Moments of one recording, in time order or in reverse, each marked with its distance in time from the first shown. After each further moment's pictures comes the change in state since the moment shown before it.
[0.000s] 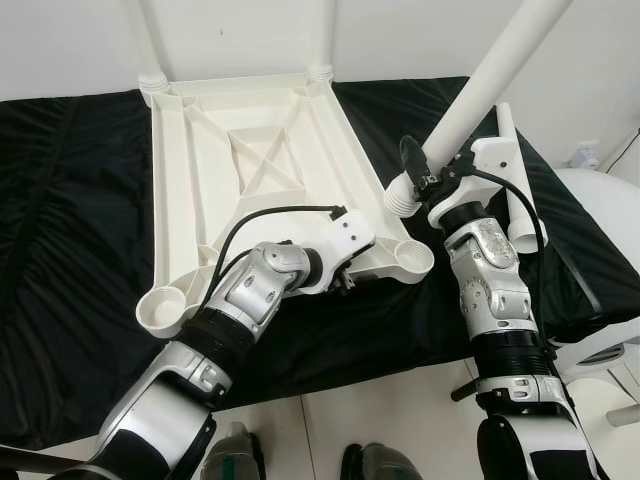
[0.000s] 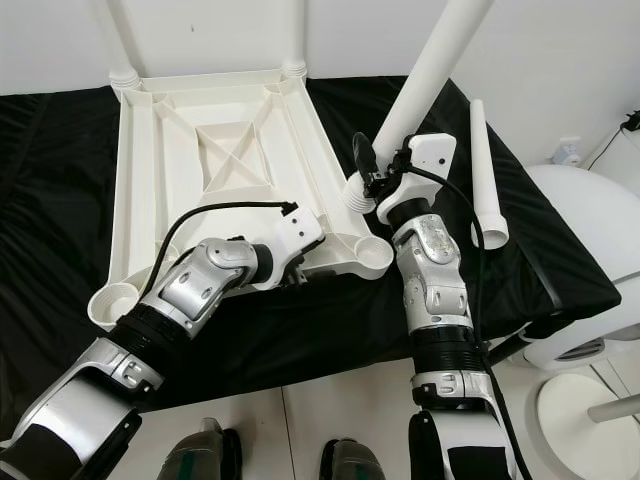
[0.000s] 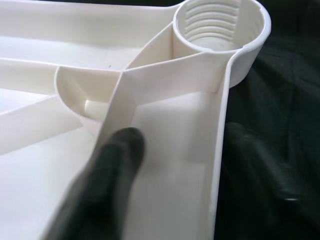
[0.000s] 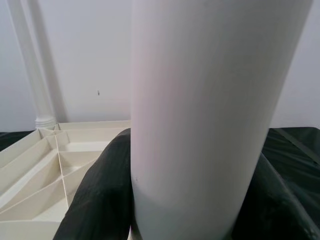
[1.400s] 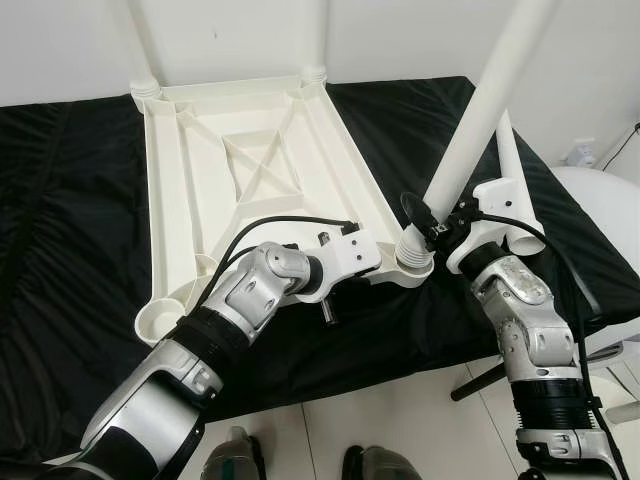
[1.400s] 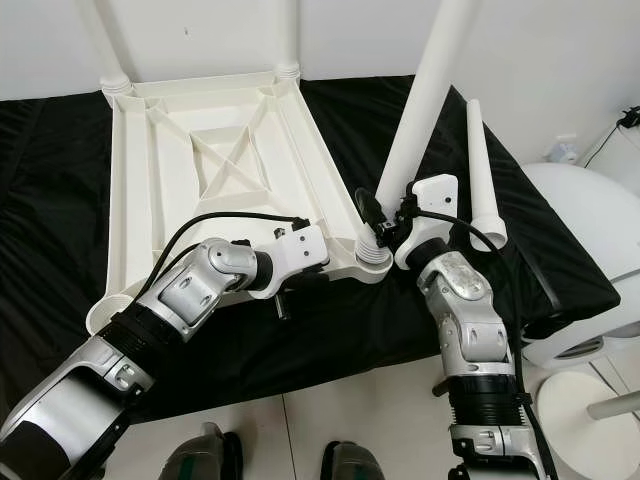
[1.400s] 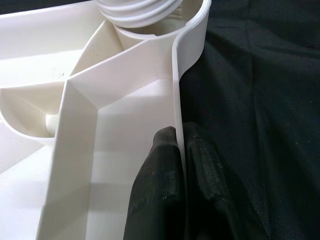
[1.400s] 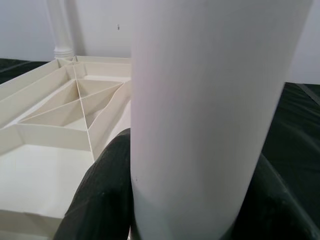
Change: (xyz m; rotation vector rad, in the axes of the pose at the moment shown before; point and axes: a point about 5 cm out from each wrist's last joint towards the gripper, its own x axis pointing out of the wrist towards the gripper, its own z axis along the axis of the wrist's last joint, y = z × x) left arm -0.002 -0.010 -0.001 0.159 0.058 -0.134; right arm -0.044 -0.007 -0.011 -0.067 0.233 0.145
